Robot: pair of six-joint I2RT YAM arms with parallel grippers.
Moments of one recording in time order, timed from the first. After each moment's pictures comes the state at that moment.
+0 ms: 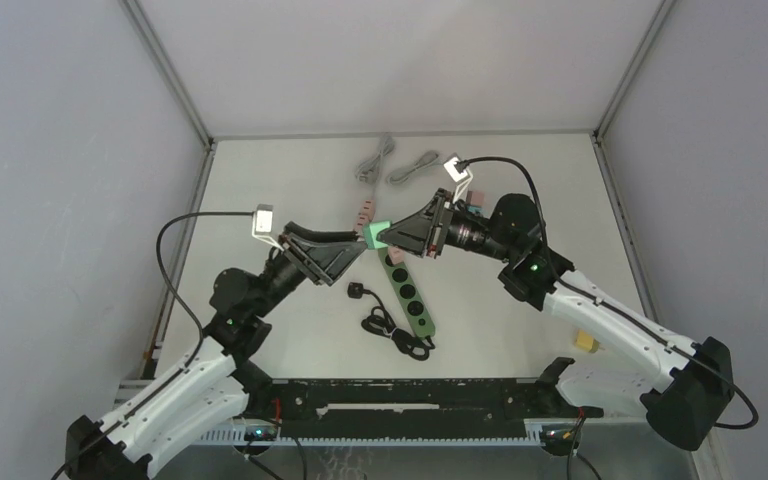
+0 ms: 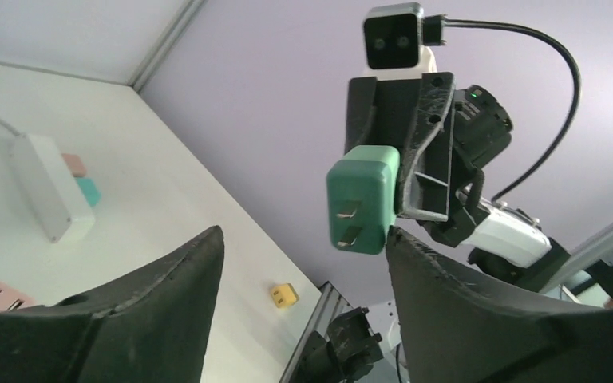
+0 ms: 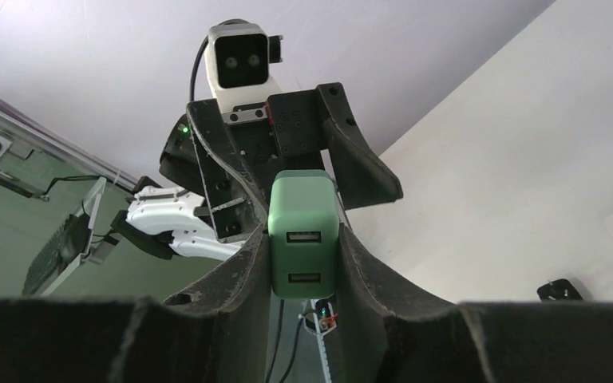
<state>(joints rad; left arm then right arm) -0.62 0.69 0.44 0.61 0.29 -0.92 0.74 1.11 0.93 0.27 -0.54 0.83</state>
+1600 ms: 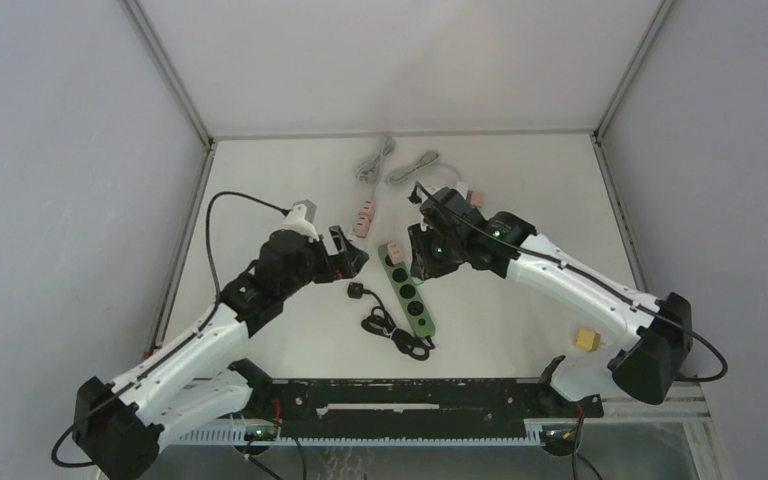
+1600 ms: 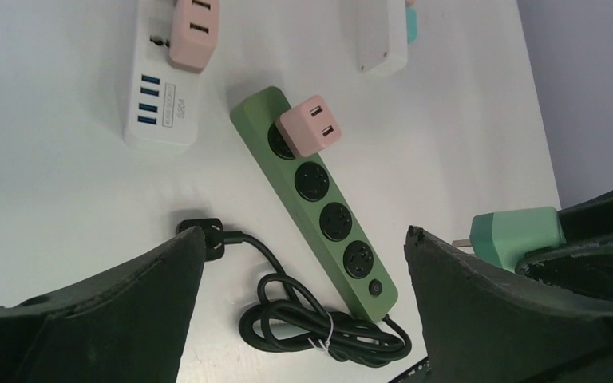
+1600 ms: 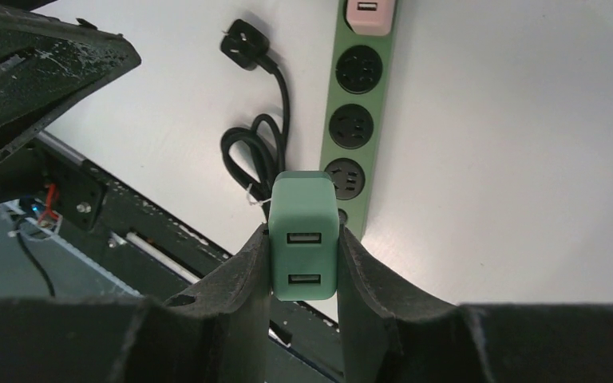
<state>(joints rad) -0.62 0.88 0.65 -0.21 -0.05 -0.64 0.85 1.36 1.29 -0.84 -0.01 0.43</state>
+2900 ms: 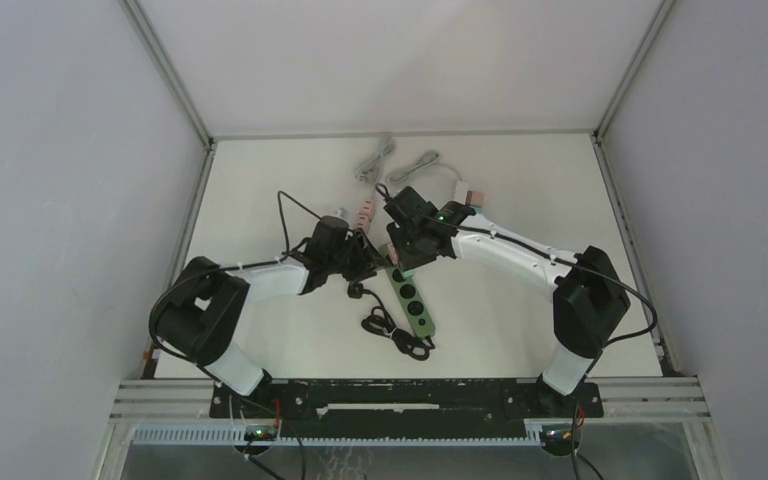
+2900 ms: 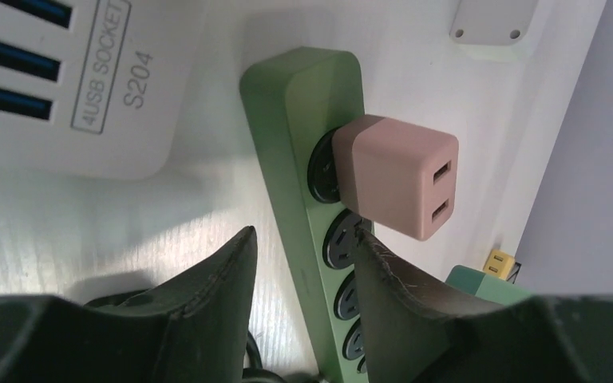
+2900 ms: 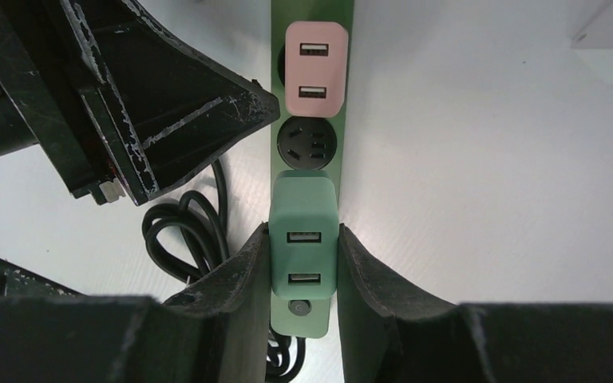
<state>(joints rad) -0.55 1.58 0.71 0.13 0.20 -0.97 0.83 1.70 1.39 -0.77 0.10 0.40</state>
